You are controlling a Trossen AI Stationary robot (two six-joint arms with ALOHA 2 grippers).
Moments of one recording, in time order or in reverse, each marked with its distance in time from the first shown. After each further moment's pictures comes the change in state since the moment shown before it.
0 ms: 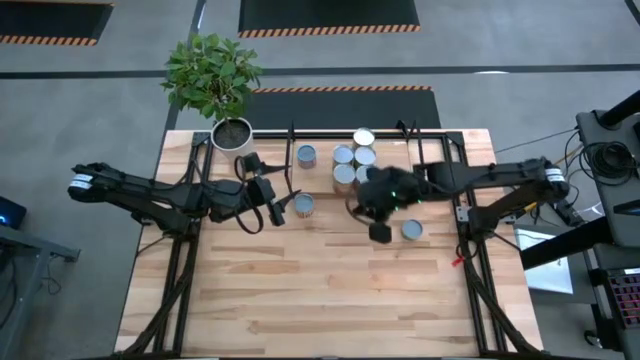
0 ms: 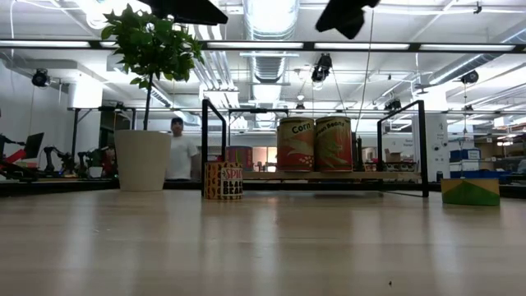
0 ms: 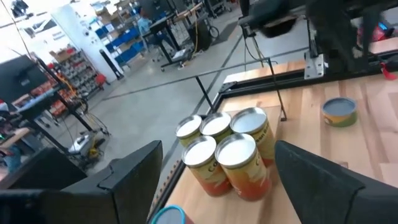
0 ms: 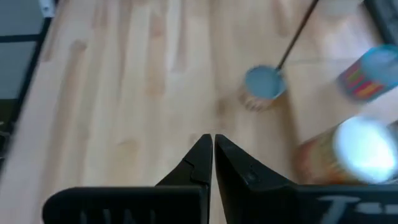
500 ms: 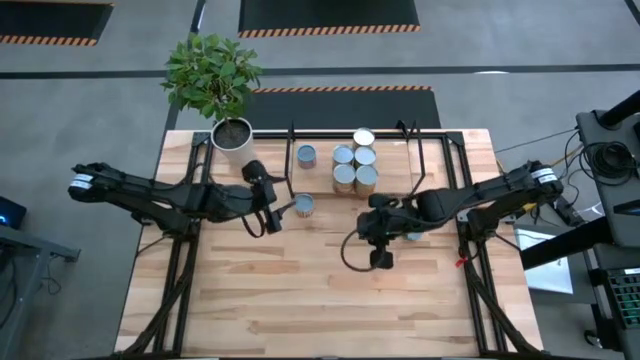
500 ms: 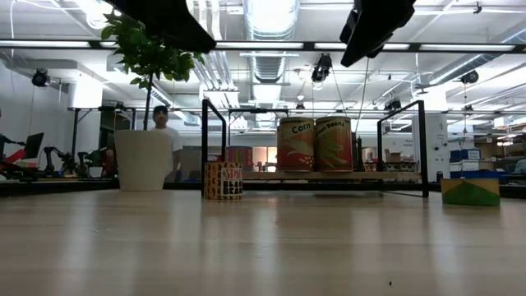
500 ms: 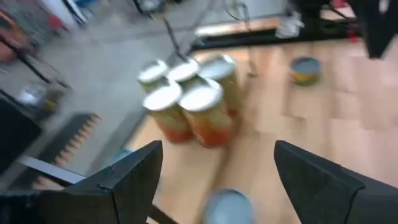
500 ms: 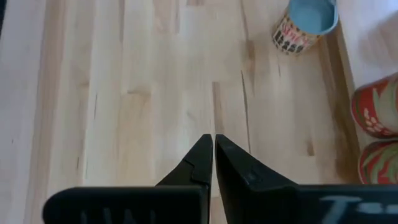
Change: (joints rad) left arm -0.002 0.006 0.000 -0.247 0.089 -0.265; right arm 0.179 0.065 -0.110 -0.014 0.121 0.137
